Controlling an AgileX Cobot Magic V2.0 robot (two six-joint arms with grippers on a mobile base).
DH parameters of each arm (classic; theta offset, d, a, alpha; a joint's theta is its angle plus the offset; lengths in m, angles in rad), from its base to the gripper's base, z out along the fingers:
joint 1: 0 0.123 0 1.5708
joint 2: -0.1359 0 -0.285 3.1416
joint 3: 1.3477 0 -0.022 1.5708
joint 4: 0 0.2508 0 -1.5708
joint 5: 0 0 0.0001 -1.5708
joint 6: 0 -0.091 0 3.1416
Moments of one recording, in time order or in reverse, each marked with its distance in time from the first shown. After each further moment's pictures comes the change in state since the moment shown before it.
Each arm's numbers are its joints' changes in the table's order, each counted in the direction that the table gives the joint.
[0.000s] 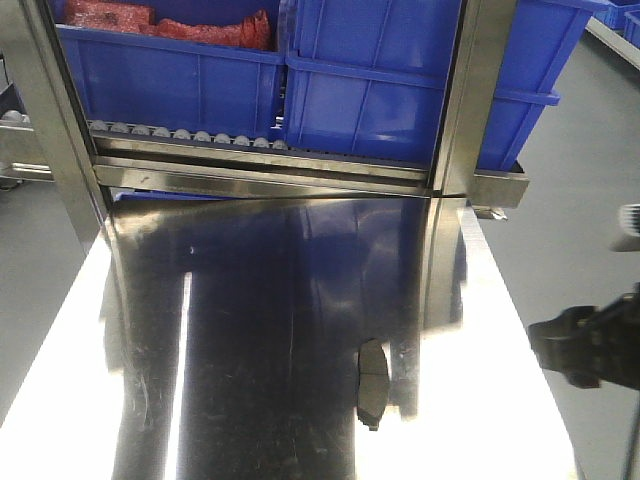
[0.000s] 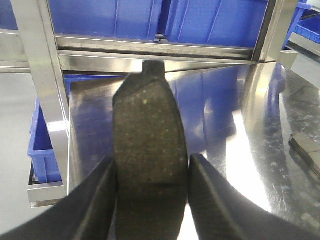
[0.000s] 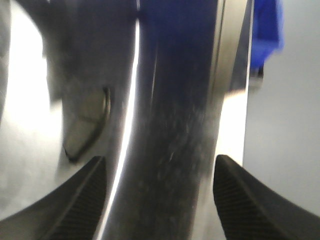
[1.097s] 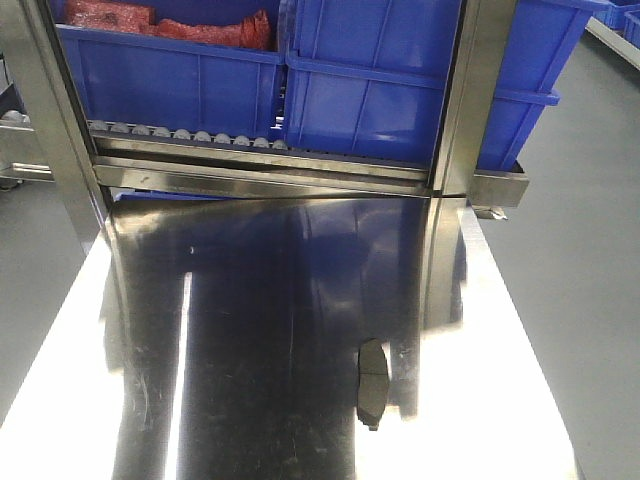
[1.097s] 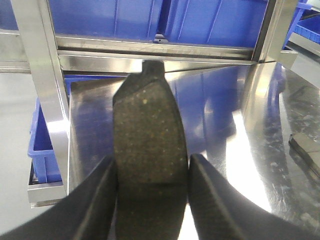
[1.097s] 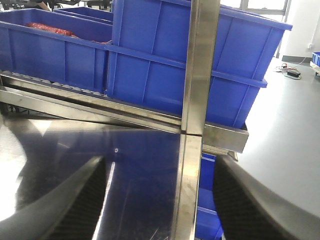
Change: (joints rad) left arm 0.000 0.000 0.000 0.000 0.000 0.000; right arm 0.000 0.796 0.370 -0.132 -0.382 0.033
